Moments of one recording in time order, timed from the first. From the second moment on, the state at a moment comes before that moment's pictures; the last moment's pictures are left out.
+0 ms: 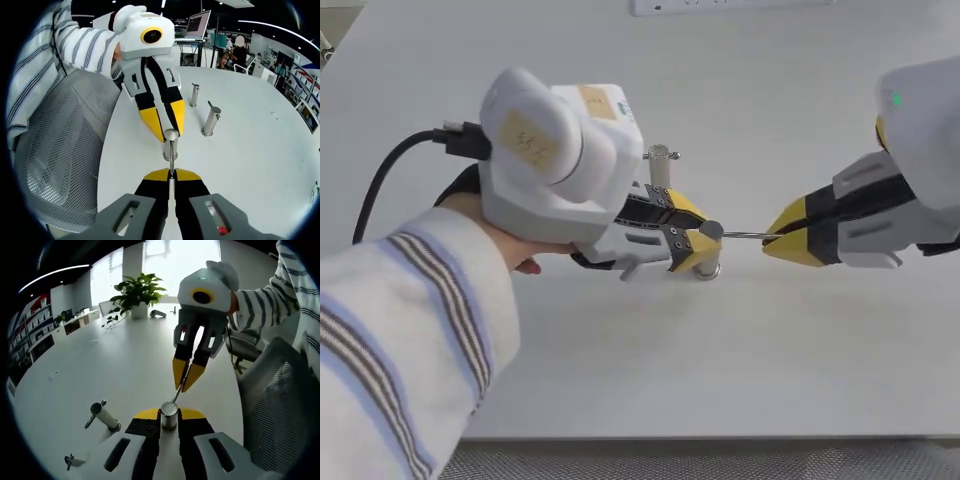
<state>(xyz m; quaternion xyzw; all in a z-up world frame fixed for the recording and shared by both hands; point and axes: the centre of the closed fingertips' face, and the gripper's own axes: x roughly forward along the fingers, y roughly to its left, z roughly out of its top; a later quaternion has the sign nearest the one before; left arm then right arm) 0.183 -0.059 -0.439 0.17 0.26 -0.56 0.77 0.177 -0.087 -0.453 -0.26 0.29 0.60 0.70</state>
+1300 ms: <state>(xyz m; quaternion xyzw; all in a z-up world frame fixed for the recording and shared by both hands) 0.184 -0.061 -0.438 0.17 0.26 -0.56 0.77 0.182 -0.071 -0.448 -0.29 0.26 0.62 0.68</state>
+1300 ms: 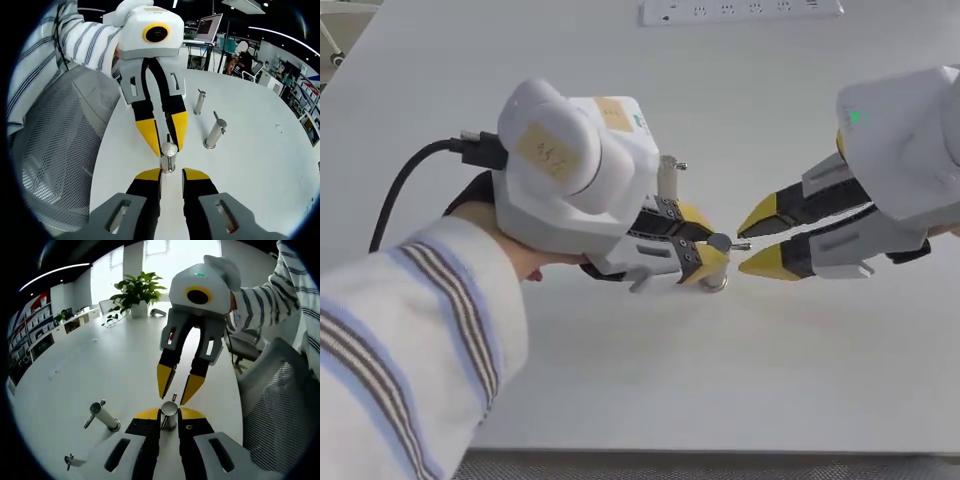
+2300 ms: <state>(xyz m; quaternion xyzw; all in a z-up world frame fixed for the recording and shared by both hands) 0.183 -0.052 -0.431 0.17 0.25 -0.56 0.77 0.181 -0.054 -0.439 -0.26 0.25 0.61 0.70</state>
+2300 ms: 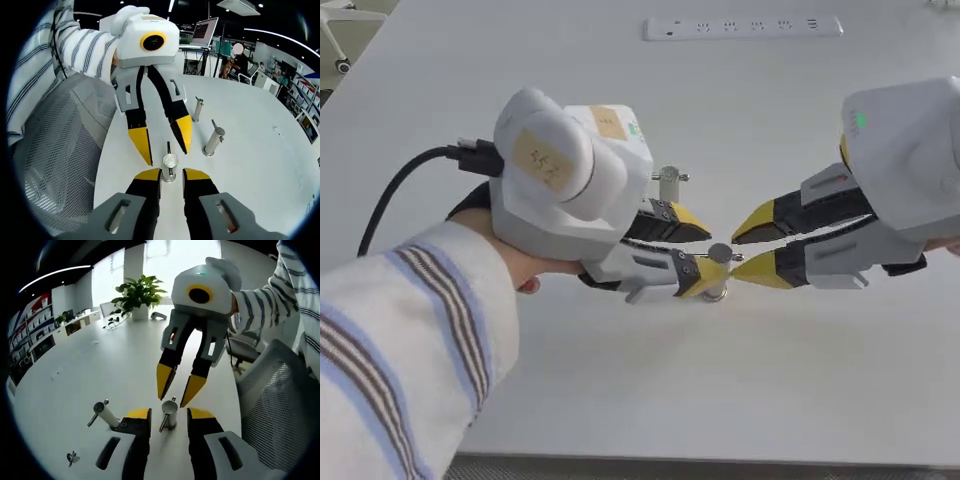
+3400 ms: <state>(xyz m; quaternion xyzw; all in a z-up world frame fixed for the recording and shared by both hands) 0.124 0.008 -0.453 0.08 0.30 -0.51 0.80 0.180 -0.039 -0.467 -0.22 0.28 0.60 0.71</state>
